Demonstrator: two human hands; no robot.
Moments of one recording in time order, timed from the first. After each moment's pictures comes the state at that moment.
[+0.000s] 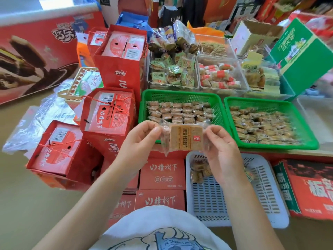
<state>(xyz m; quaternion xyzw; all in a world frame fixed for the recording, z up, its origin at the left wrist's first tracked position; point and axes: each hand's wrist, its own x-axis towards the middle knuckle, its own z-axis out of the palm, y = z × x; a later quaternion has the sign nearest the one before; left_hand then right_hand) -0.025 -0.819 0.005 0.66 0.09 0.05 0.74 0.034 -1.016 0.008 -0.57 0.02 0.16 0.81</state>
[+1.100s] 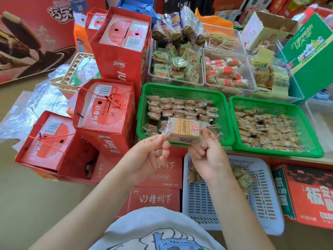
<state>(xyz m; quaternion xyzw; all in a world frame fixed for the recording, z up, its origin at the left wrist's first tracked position) 0.006 -0.817 -0.037 0.28 0.14 -0.16 0.94 0.071 -0.983 -0.024 -0.40 0.19 0.22 0.87</state>
